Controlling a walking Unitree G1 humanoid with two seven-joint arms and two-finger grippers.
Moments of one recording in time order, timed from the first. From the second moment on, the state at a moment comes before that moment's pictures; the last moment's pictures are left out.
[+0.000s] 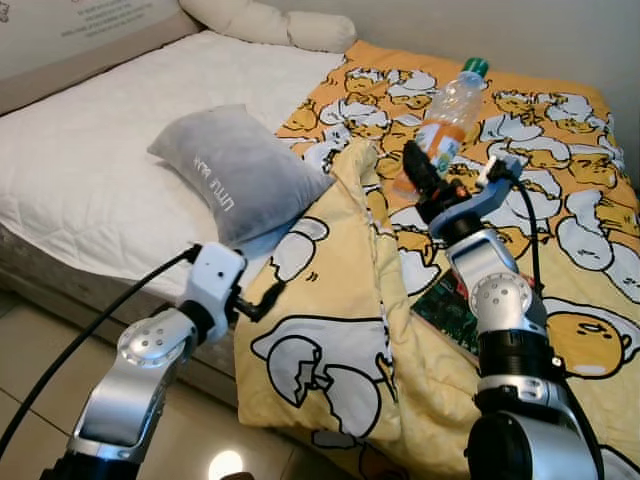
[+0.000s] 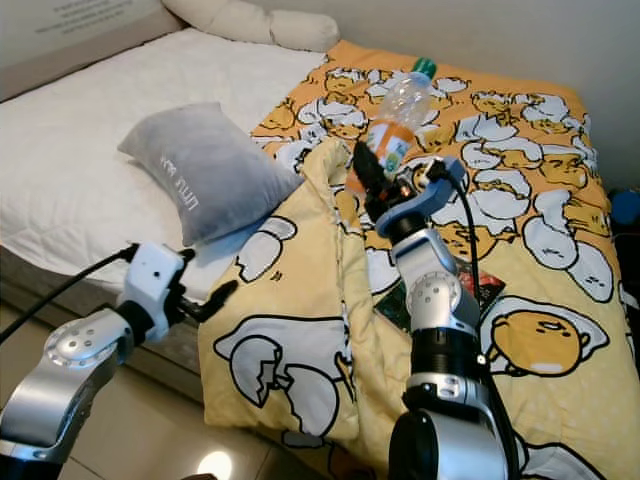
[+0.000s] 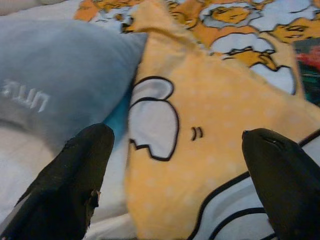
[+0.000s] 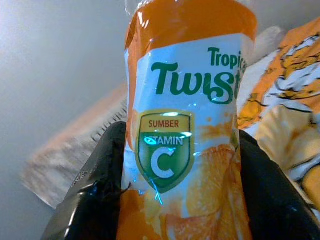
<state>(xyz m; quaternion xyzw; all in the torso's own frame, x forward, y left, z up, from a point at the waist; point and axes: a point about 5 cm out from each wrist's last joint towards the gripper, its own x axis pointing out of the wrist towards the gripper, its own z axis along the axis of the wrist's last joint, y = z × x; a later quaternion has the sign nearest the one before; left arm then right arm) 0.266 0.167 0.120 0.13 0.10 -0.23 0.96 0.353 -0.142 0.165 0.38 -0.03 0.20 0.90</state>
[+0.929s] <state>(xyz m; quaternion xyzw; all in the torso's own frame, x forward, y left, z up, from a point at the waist) 0.260 0.186 0.115 0.13 0.10 -0.09 0.98 0.276 -0.127 0.097 0.16 0.09 0.09 0.98</state>
